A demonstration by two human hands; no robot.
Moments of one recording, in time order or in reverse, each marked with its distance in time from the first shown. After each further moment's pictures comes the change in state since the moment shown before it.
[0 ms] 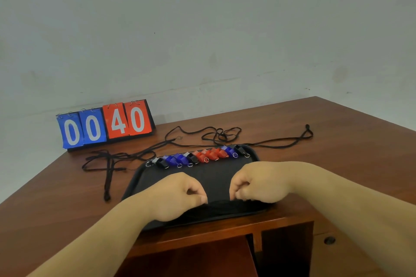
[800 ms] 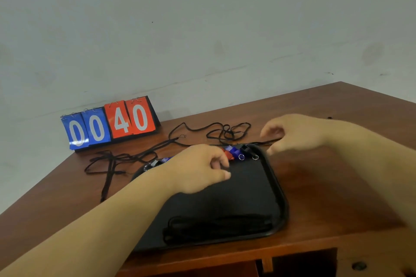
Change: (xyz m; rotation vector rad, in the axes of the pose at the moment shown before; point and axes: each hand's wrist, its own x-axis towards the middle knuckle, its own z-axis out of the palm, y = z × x) left_hand 0.072 0.041 -0.024 0.122 0.101 0.028; right_hand 0.012 0.104 -0.072 0.043 0.306 0.127
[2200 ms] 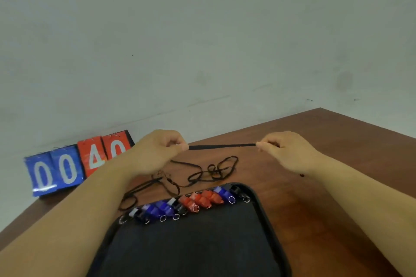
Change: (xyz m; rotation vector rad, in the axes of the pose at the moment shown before) left_hand 0.068 -0.048 -0.096 -0.129 0.309 0.024; right_hand 0.040 0.040 -0.003 0.168 0.519 0.081
